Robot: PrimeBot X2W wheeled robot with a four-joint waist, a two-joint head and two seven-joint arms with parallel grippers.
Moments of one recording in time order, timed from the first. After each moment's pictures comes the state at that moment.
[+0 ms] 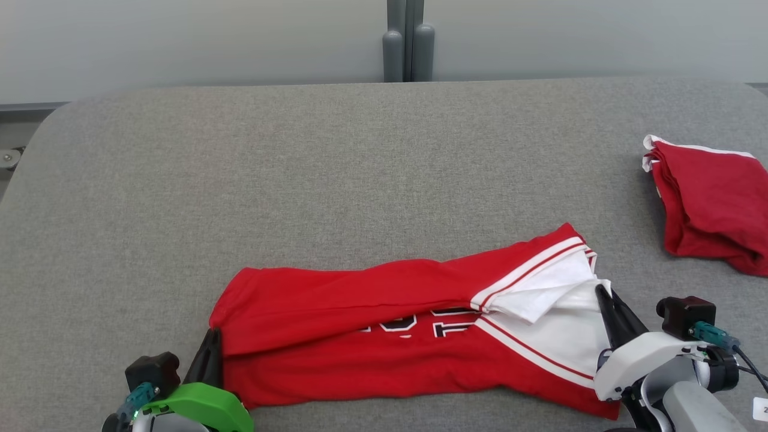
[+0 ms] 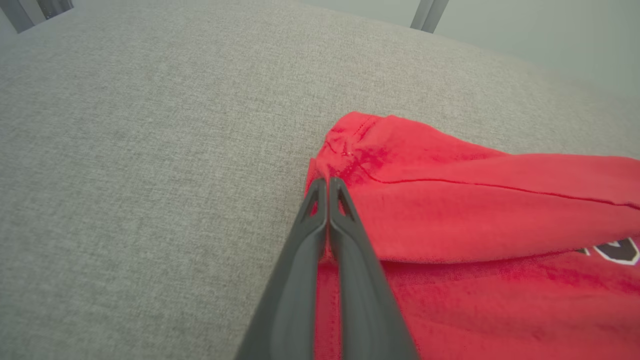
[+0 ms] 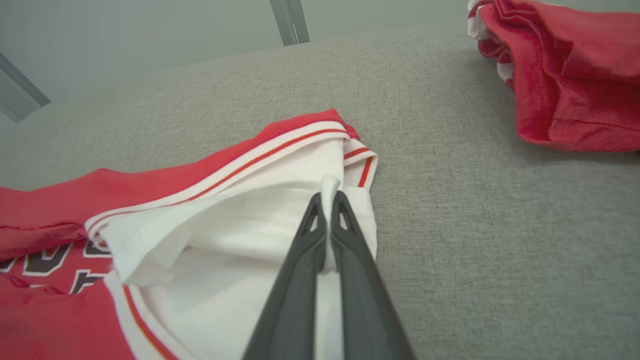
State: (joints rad) left arm -0.17 0.06 -0.04 0.67 -0.29 -0.13 -0.26; right arm -0.23 -0.24 0.22 0.61 0.47 0.13 -0.26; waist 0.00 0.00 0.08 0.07
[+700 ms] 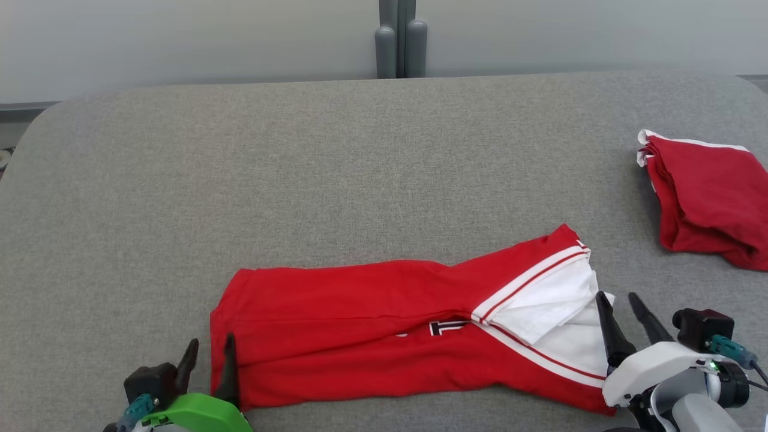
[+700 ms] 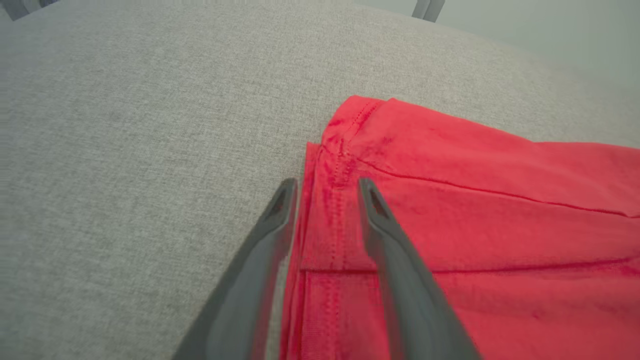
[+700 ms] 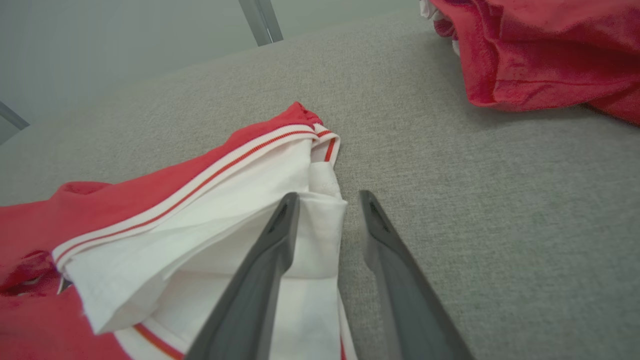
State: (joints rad) left arm -0.13 0.05 -0.02 0.64 -0.29 -0.12 -0.26; right arm -0.17 -0.21 0.14 0.58 0.48 0.13 -0.26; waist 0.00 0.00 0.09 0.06
